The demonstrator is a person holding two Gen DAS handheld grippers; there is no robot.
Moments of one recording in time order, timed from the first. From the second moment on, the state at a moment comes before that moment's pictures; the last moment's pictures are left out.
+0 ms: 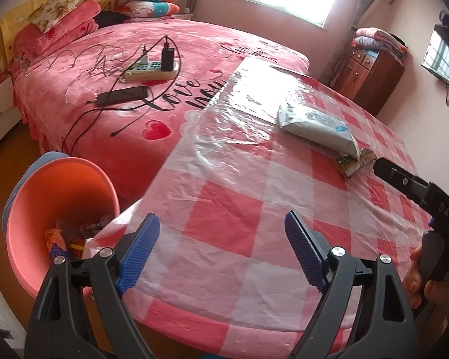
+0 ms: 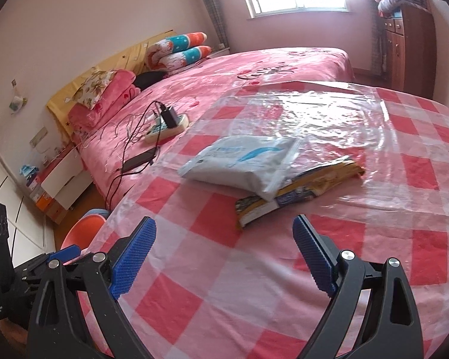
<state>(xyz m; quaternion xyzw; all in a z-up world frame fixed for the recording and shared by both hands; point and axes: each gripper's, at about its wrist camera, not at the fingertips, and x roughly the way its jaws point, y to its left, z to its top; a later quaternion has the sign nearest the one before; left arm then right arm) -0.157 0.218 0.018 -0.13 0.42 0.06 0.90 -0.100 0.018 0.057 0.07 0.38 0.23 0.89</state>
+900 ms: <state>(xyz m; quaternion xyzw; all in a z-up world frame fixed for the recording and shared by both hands) -0.068 0.141 0.034 -0.22 0.42 -0.06 0.88 -0.059 -0.138 0.052 0.23 0.38 0.11 0.89</state>
